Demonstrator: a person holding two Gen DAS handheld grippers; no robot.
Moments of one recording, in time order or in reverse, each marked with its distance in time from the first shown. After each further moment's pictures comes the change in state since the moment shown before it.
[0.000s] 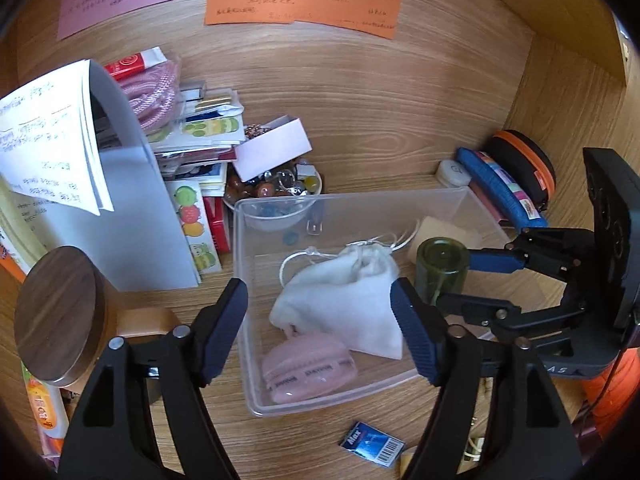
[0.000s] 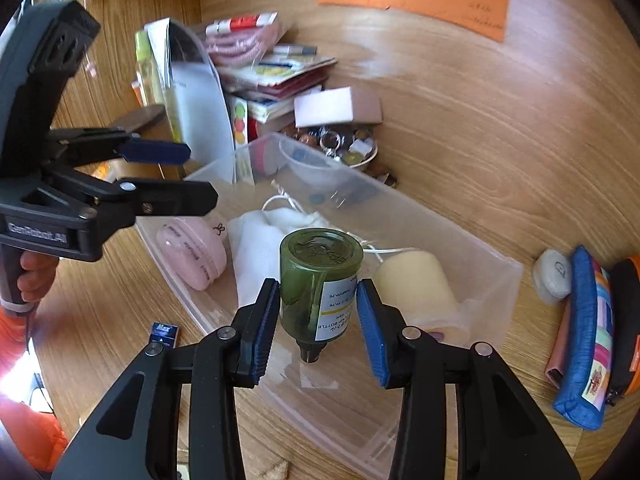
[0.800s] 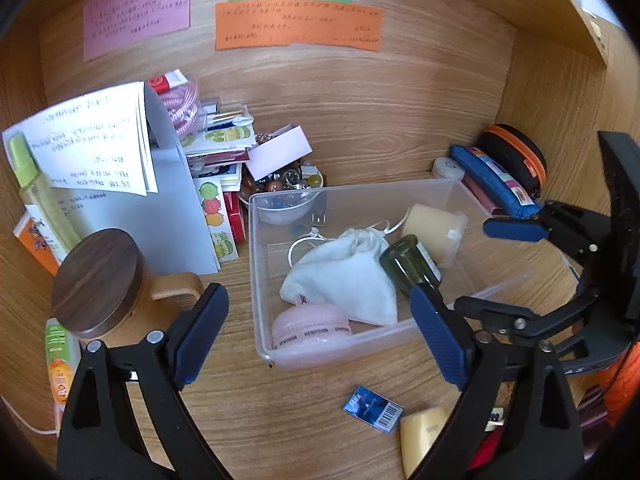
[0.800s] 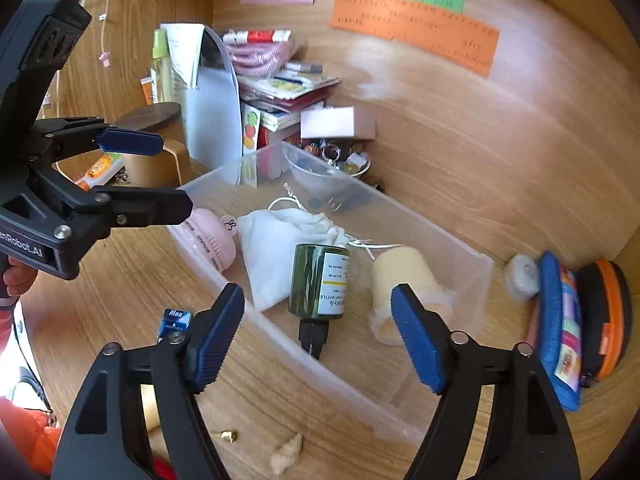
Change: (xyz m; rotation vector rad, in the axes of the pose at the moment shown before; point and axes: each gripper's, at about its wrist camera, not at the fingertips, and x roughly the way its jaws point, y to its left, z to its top) left arm -0.038 -0.016 -0.022 0.045 -0.046 0.056; right arm -0.035 0.034 -0.012 -0.042 -0.063 -0.118
